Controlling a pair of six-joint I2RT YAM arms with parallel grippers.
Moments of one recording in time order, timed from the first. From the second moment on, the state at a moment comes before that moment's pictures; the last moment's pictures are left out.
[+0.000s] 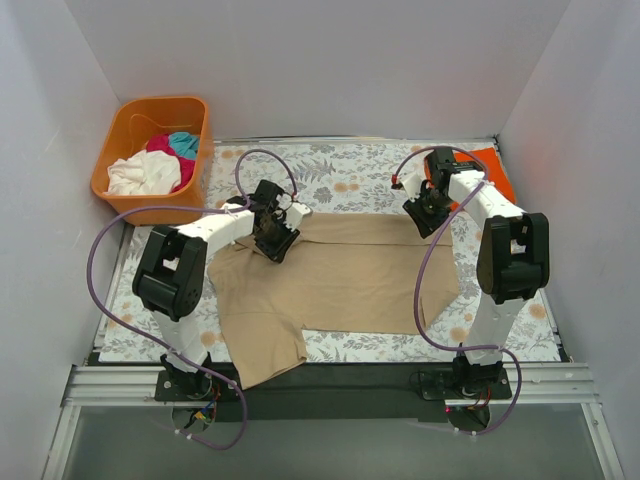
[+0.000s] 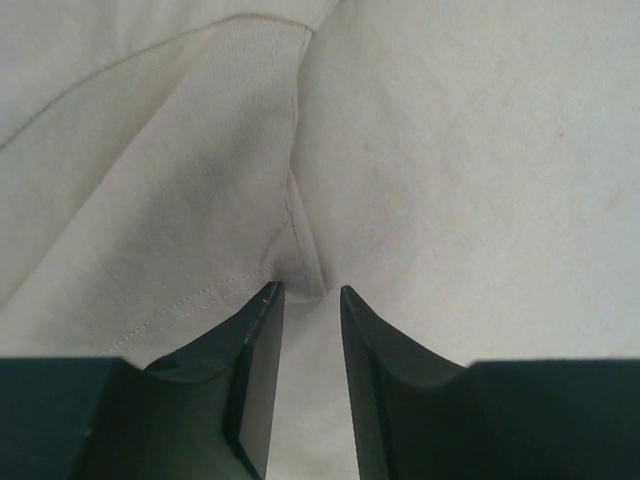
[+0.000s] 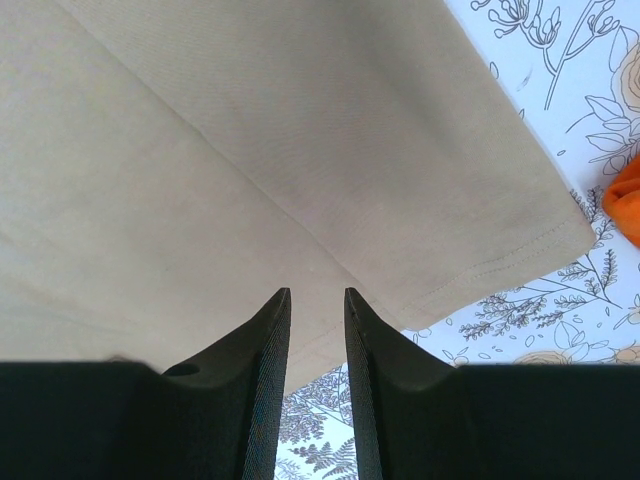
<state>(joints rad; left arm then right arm) -0.43 1.83 1.20 -0.61 0.22 0.36 0.16 1.88 1.47 -0.92 -0.20 -0.65</state>
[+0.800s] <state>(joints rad) -0.44 1.86 1.27 -0.66 0.19 0.35 0.16 1.88 1.47 -0.93 -0.20 -0.65</state>
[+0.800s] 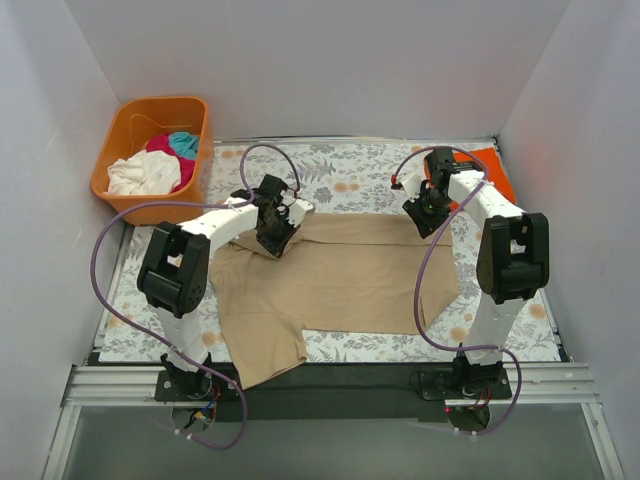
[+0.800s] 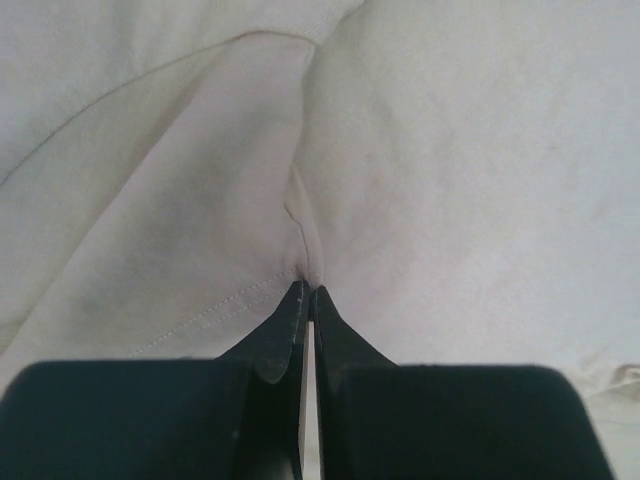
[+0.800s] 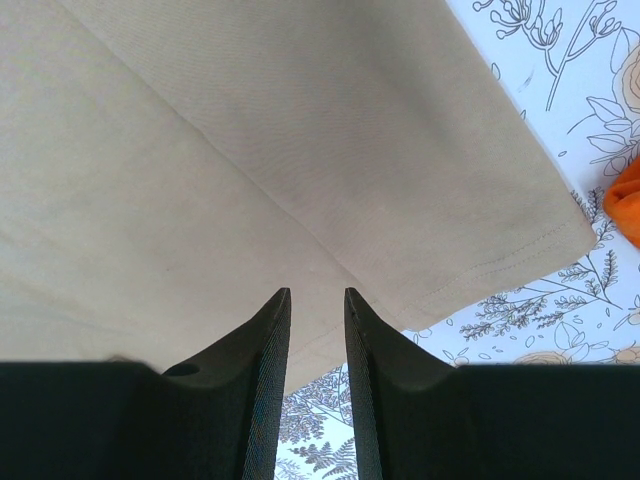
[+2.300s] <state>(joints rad) -0.23 1.67 1.17 -0.81 0.29 0.51 0.16 1.86 1.42 -1.00 -0.29 -0.69</state>
